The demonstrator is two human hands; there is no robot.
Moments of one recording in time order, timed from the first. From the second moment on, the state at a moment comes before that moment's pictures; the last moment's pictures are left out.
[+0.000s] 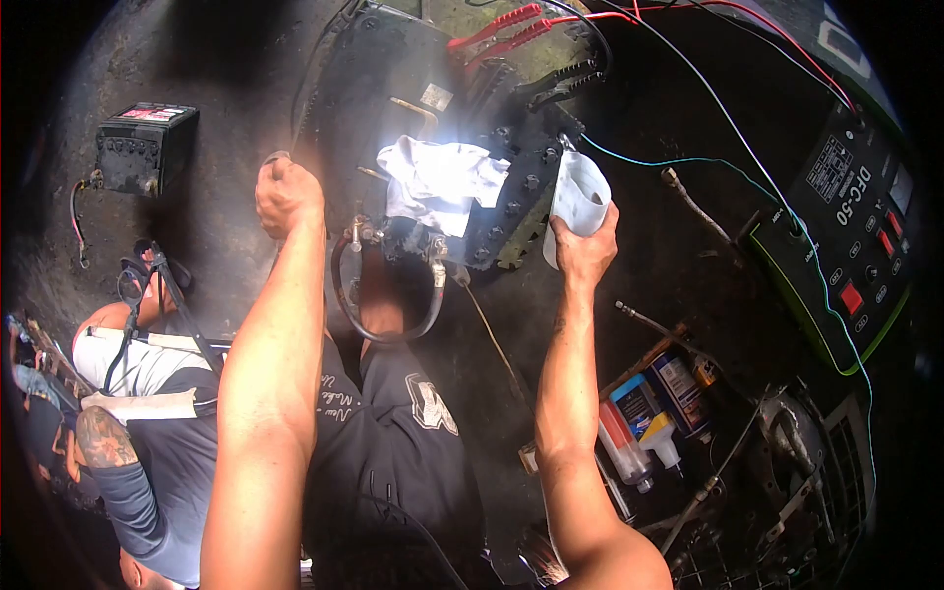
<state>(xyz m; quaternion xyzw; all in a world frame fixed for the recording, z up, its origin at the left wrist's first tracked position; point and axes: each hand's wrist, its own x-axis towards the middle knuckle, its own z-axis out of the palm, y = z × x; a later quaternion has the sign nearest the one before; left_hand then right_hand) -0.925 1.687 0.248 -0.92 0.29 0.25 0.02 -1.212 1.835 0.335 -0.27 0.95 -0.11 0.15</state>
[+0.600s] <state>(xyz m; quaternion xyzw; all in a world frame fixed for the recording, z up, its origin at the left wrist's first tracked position) -0.926 1.685 0.254 -0.92 0.29 0.27 0.03 -1.211 1.833 0.342 -0.26 0.95 -0.10 0.15</state>
